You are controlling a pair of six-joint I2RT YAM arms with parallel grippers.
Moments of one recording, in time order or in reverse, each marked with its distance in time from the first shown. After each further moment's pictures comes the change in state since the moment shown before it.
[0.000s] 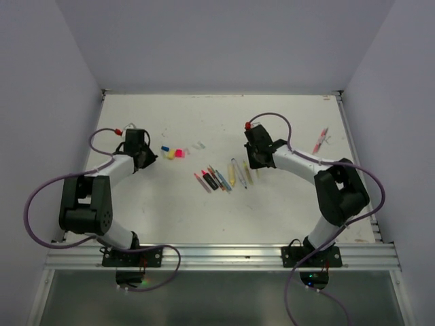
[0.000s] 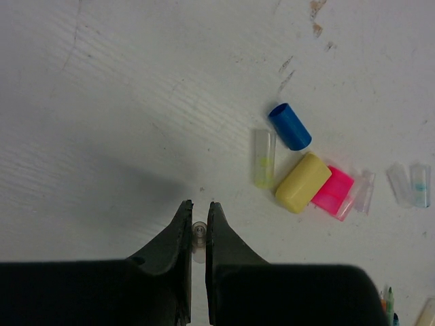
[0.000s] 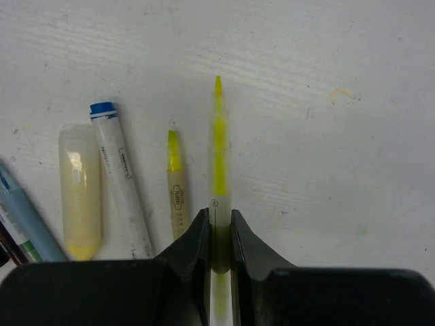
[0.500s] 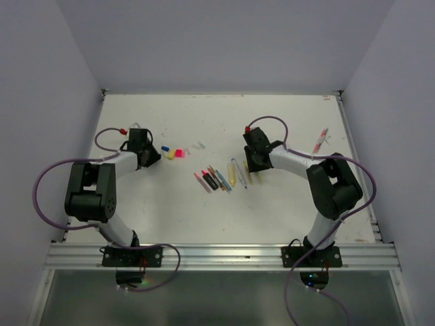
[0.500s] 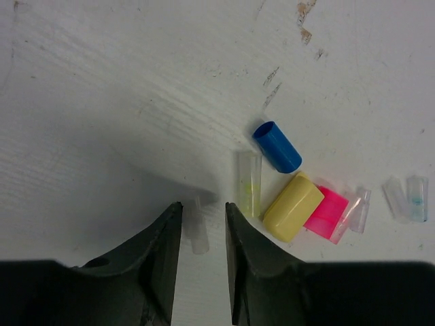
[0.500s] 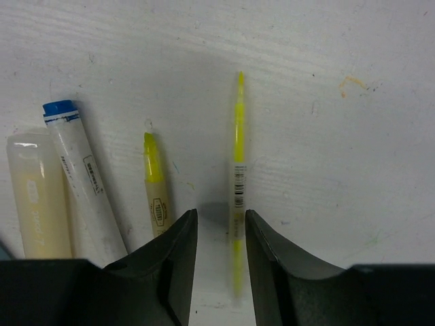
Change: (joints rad) left arm 0.001 0.131 0.021 0.092 0.055 -0.005; right arm -0.011 0.082 -0.006 0.014 0.016 0.009
